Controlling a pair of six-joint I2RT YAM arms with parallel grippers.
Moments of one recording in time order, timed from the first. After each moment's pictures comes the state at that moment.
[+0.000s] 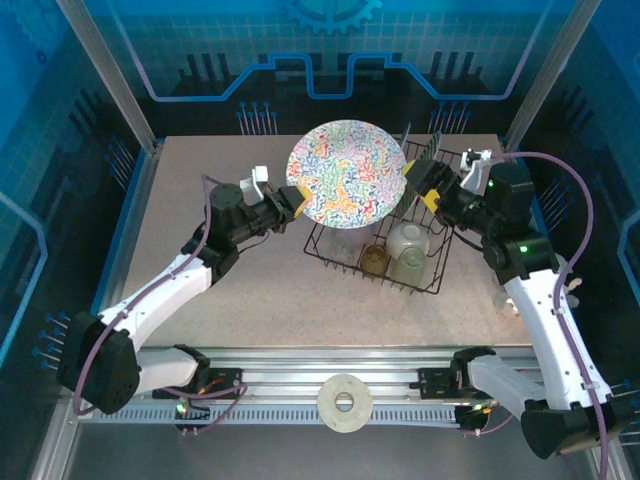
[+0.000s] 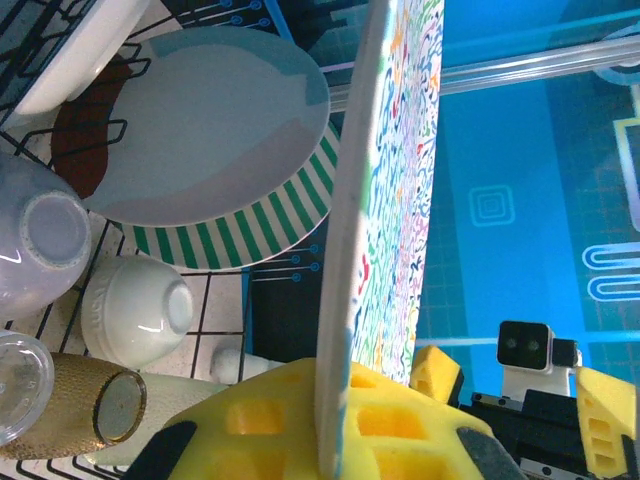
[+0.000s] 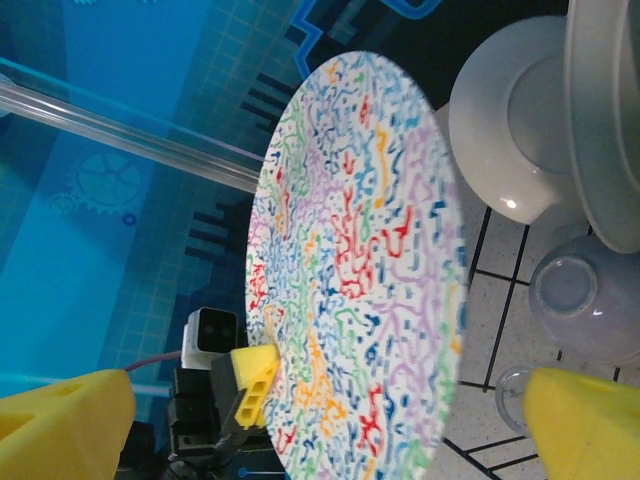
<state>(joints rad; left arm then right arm) -0.40 1.22 0.83 0.28 0.45 -1.34 0.16 0.98 1.16 -0.47 -0.48 0.95</state>
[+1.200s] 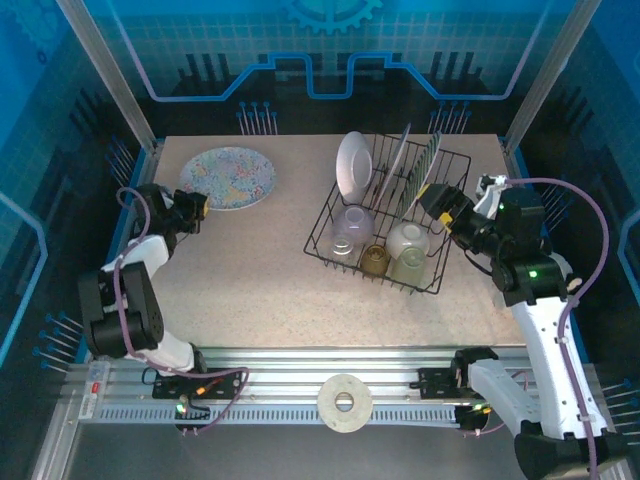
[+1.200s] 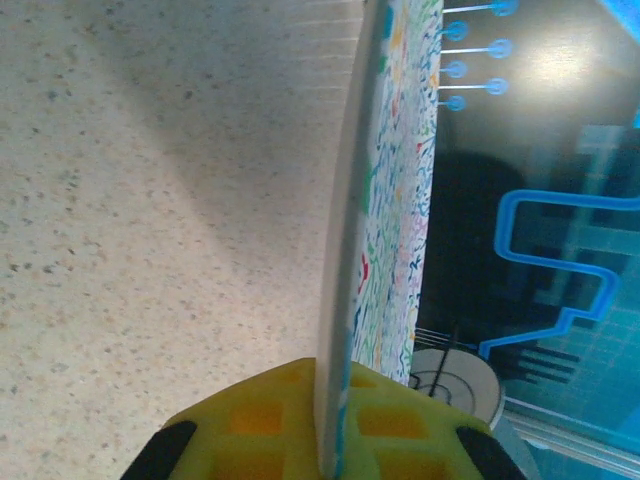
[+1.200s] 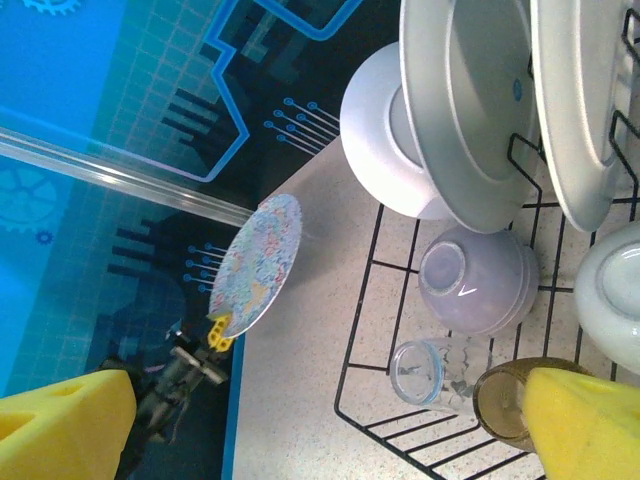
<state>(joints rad) 0.32 1.56 0.82 0.18 0.56 -1.20 0.07 0.84 1.04 -0.59 -0.45 0.85</state>
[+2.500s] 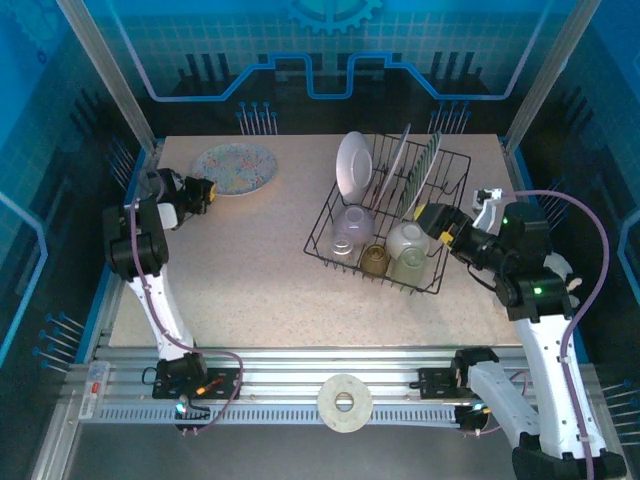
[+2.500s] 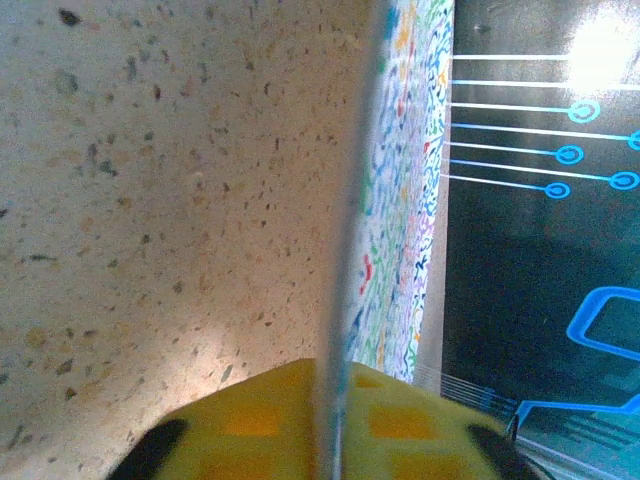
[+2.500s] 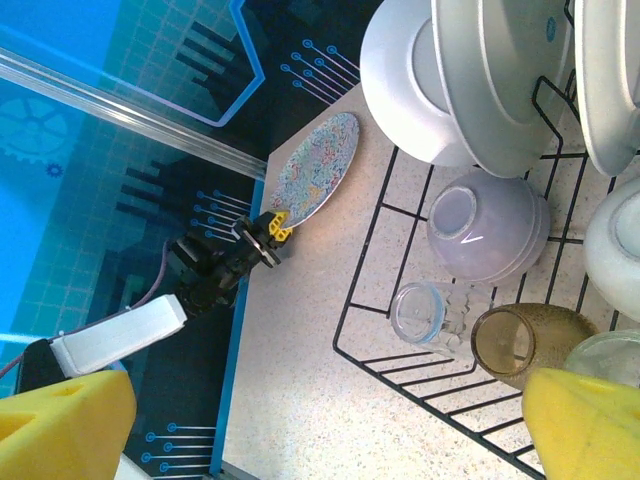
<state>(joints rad) 0.33 2.18 1.25 0.32 0.63 -1.19 0.06 0.75 1.00 -0.68 -0.55 0.78</state>
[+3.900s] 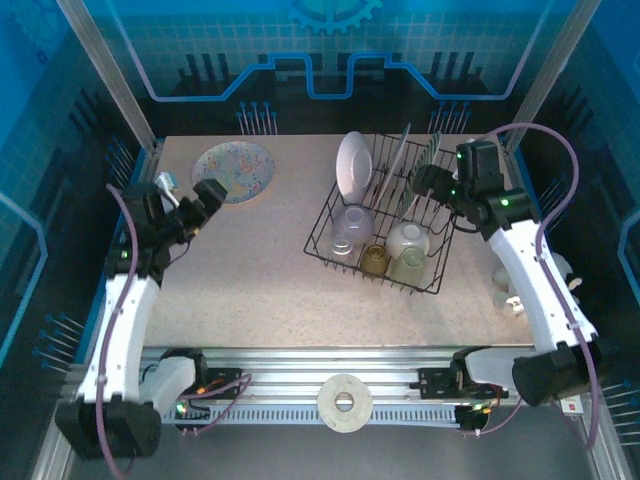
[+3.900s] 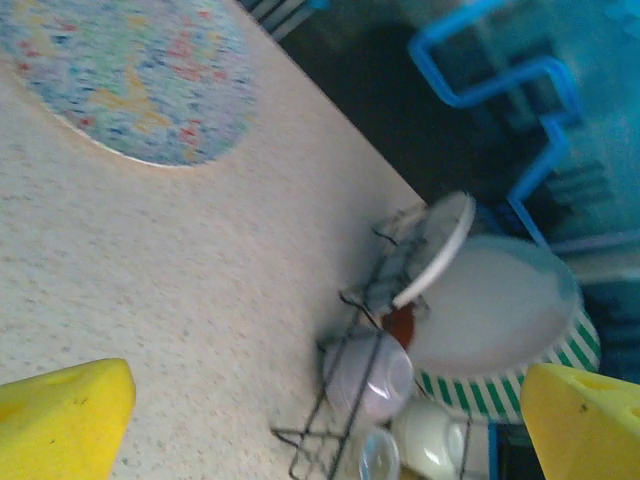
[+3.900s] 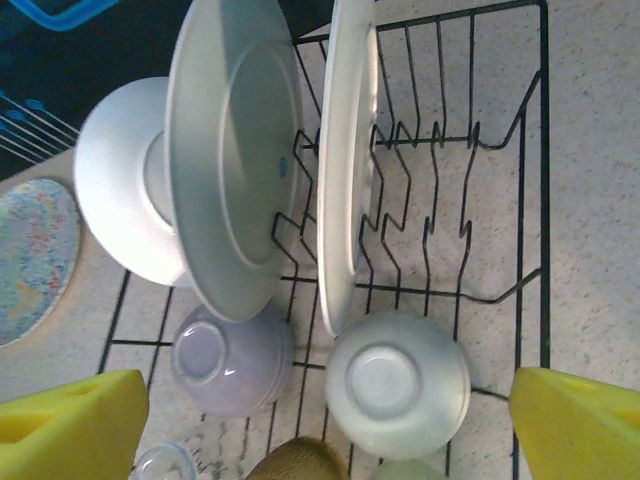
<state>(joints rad) 0.10 0.92 0.94 -0.51 0.41 -0.79 0.20 1.28 1.40 -0.87 0.10 0.54</state>
